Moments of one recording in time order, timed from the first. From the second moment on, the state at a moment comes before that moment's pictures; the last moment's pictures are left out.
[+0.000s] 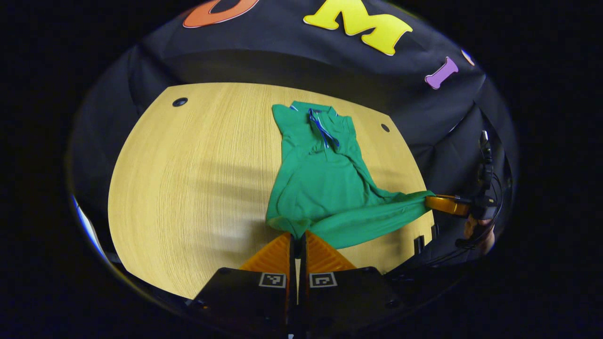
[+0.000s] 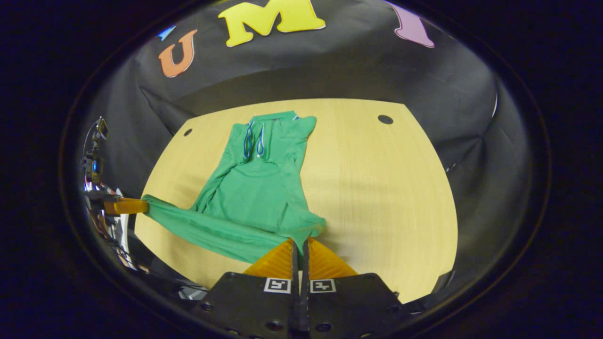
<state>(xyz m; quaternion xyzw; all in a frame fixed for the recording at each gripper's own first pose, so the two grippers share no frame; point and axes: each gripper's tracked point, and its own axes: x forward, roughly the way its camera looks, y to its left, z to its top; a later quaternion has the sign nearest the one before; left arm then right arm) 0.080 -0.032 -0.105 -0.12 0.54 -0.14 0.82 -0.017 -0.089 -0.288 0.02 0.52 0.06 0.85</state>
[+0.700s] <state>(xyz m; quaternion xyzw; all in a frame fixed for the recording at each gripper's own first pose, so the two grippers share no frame) 0.257 -0.026 -0.062 -0.10 0.42 -0.12 0.90 0.165 -0.087 -0.228 -0.01 0.40 0.05 0.91</state>
